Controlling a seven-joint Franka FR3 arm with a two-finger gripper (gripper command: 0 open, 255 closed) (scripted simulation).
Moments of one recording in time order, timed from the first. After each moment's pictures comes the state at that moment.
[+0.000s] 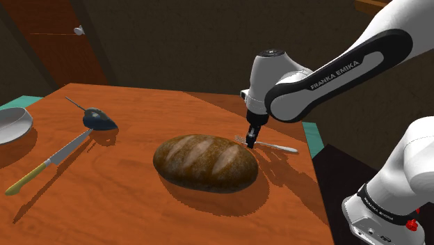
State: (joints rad) arm 0.22 -0.21 0.18 -2.59 0.09 2.43 -0.13
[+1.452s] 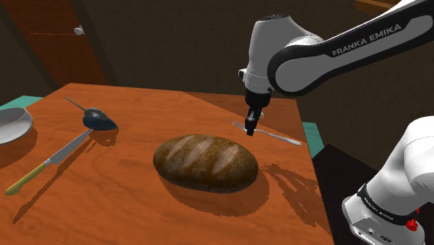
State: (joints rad) arm 0.24 -0.34 0.19 -2.47 0.10 2.18 -0.10
